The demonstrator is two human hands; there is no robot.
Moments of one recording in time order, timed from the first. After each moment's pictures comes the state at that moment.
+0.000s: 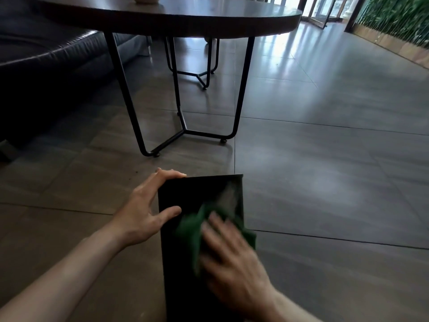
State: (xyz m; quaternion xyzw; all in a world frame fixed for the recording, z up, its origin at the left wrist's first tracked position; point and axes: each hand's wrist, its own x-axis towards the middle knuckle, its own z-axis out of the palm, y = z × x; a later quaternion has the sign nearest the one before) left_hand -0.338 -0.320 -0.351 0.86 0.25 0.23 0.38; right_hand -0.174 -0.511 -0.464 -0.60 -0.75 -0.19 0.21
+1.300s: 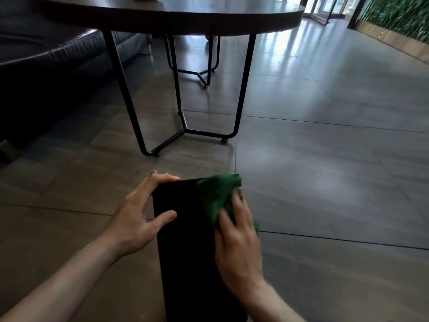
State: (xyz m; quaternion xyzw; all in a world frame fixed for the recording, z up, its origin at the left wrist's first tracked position) left_hand -0.347 -0.315 -0.366 0.84 0.26 0.26 0.39; right_hand -0.185 -0.481 -0.423 -0.76 -0.53 -0.08 0.37
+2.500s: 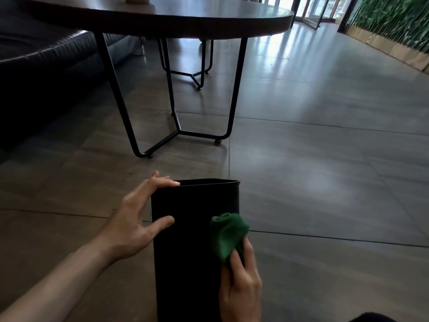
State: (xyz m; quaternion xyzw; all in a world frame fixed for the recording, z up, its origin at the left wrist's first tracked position) left_hand -0.341 -0.329 -0.357 0.85 0.23 0.25 0.40; right_hand -0.215 -0.536 -0.453 -0.77 -0.40 -0.05 0.49
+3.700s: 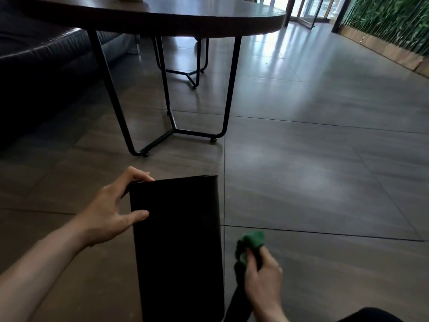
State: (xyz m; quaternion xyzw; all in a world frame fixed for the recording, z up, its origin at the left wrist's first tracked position) left_hand -0.361 -0.309 -0.337 0.85 0.27 0.19 0.41; right_hand -0.164 -0.559 -0.478 -0.82 -0.16 0.14 0.54
